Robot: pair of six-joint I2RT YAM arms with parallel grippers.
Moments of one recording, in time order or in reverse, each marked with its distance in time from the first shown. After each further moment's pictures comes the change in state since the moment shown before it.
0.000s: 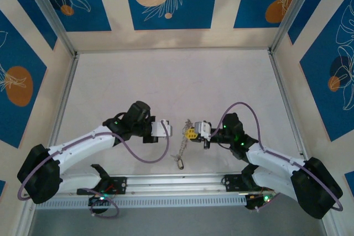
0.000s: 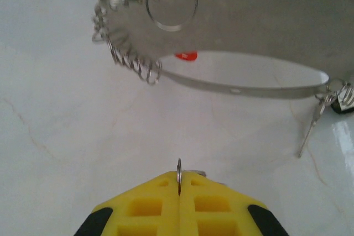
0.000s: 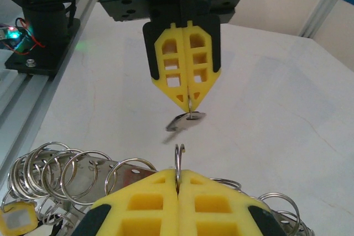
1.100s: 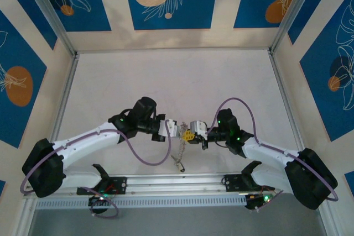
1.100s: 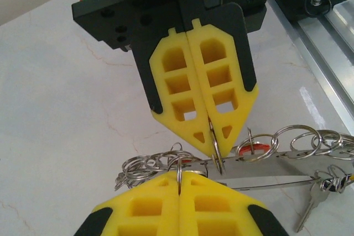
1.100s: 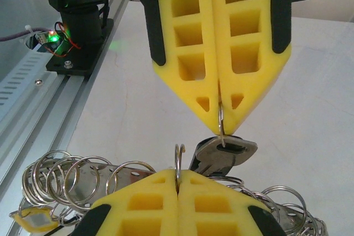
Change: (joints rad) left arm -0.068 0.070 0.090 0.087 0.172 0.046; right arm 0.005 0.104 0.074 -0.076 -0.107 0.002
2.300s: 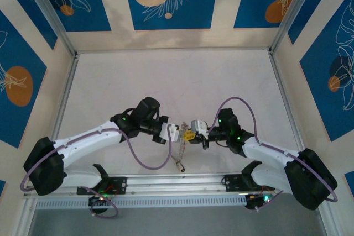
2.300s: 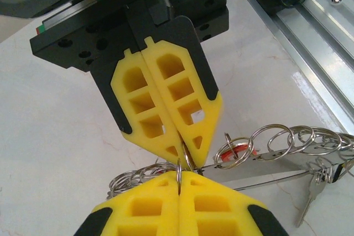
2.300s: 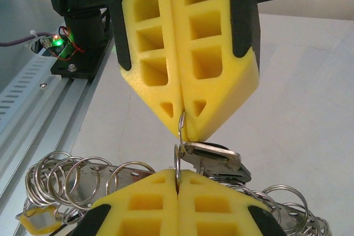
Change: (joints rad) left arm -0.035 0.016 0.039 -0.064 0.003 0.124; right arm -0.026 0.000 0.002 -0.008 -0.031 0.014
